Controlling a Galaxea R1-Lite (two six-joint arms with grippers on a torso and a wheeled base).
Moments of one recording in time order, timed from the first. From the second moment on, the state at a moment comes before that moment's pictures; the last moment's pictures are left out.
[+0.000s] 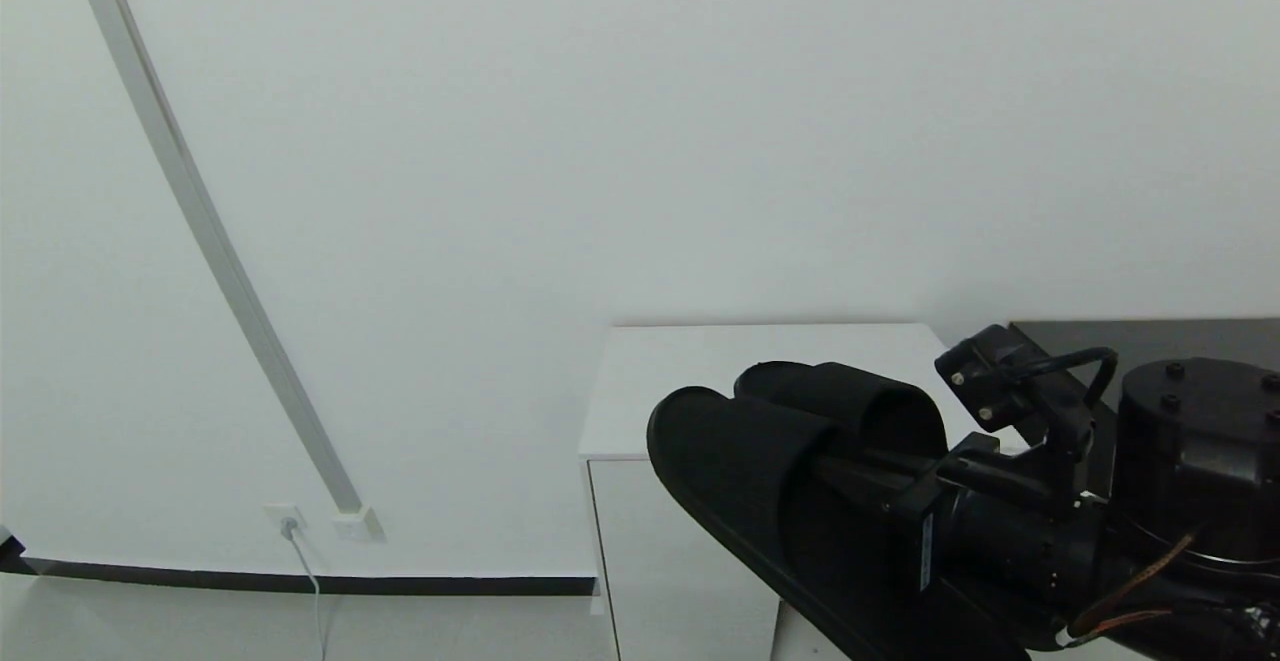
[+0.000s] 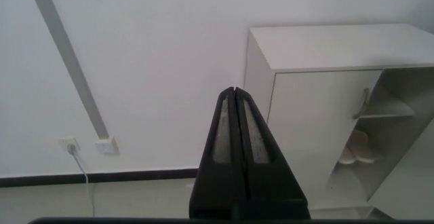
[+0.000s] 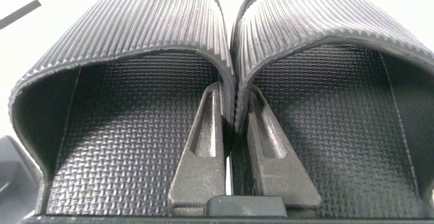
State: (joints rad) left arm 0.00 0.00 0.00 0.00 -0.01 0.01; right arm 0.81 1.51 -0.54 -0.76 -0.07 0.17
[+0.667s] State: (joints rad) left arm 0.00 0.00 0.00 0.00 -0.01 0.01; right arm 0.81 1.52 -0.51 -0.77 -0.05 0.15
